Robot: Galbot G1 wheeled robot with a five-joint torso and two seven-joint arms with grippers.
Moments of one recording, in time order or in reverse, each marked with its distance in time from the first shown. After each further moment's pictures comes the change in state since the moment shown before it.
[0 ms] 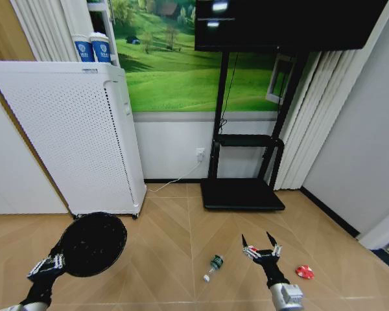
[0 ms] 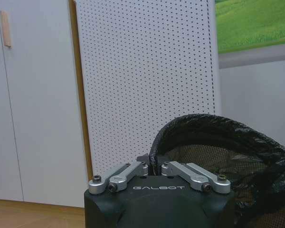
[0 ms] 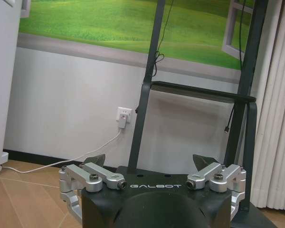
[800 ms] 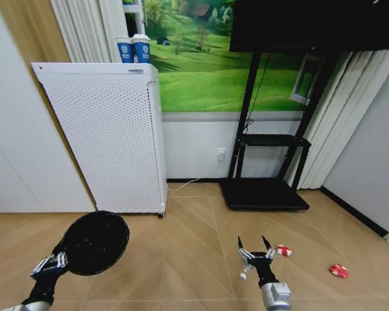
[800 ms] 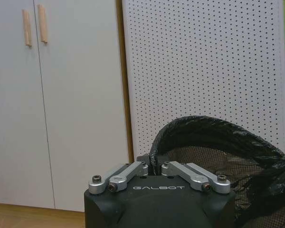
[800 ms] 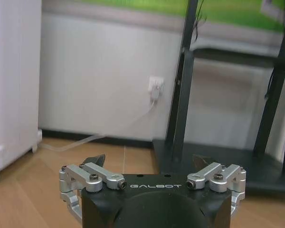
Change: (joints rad) left arm 0.002 0.004 0.019 -0.006 -0.006 -0.020 0.015; right arm 0.153 -0.054 -0.092 -0.188 0.036 -0.141 0.139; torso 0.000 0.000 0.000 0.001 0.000
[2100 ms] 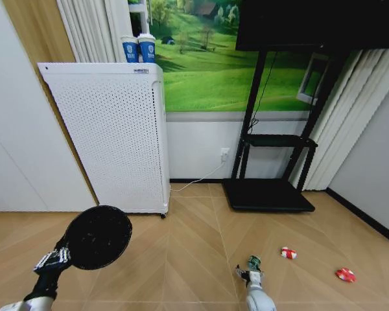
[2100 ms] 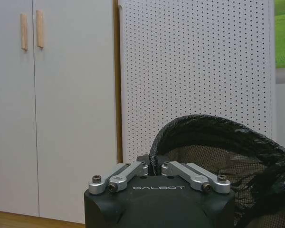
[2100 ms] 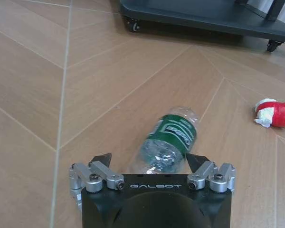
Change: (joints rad) left arm -0.018 -0.002 0.008 -0.016 -0.047 -0.006 0.005; right arm 0.342 -0.048 -0.162 -0.677 0.172 -0.206 0.243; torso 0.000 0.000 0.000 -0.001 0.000
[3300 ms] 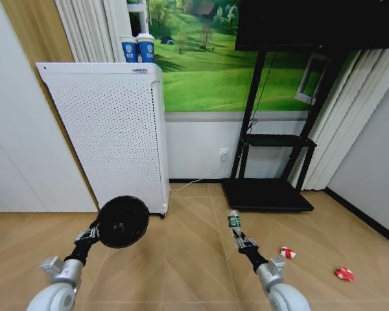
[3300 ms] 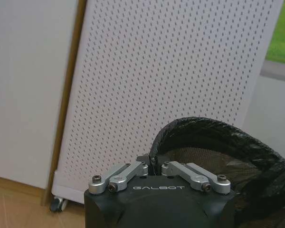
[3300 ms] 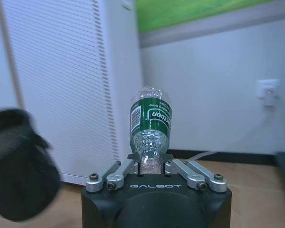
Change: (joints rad) left arm -0.292 0.357 0.306 0.313 -0.370 0.114 -0.051; right arm -0.304 -0.258 -0.016 0.834 0.252 0.152 -0.476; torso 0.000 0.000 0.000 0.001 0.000
